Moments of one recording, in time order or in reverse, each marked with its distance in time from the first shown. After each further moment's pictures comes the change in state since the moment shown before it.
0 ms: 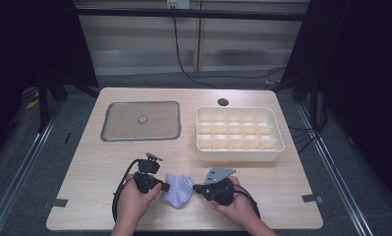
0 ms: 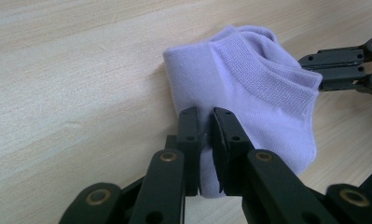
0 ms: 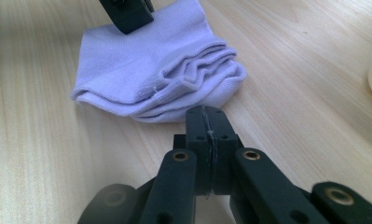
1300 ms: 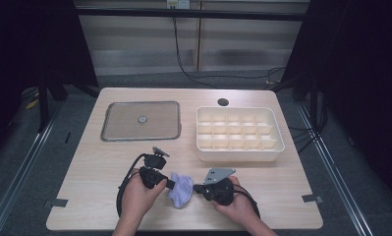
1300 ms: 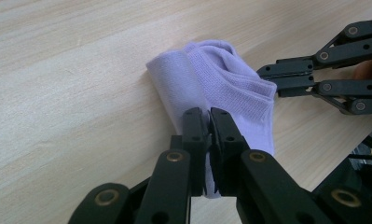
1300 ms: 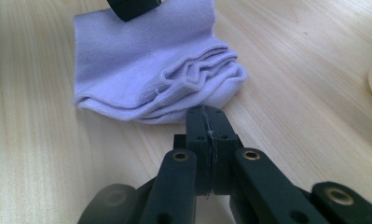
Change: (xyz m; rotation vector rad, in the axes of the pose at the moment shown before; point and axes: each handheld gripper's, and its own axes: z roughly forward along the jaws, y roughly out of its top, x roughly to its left) left arm -0.019 0.017 -0.008 0.042 -0.027 0.039; right arm 0.000 0.000 0.000 0.000 0.000 -0.002
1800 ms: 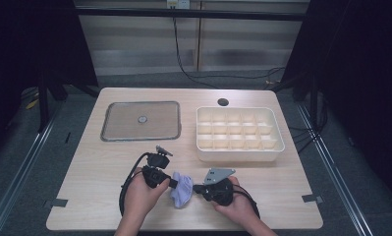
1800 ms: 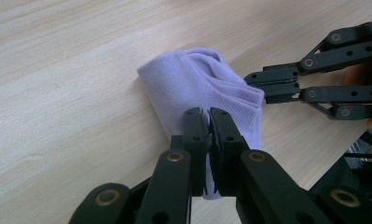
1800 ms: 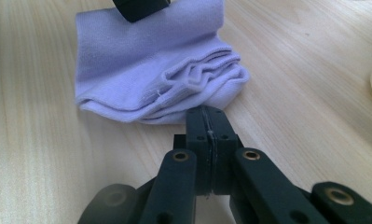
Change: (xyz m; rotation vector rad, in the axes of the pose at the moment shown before) left arm -0.007 0.005 0.000 0.002 -0.009 0.037; right arm 0.002 0.000 0.000 0.000 0.004 -0.002
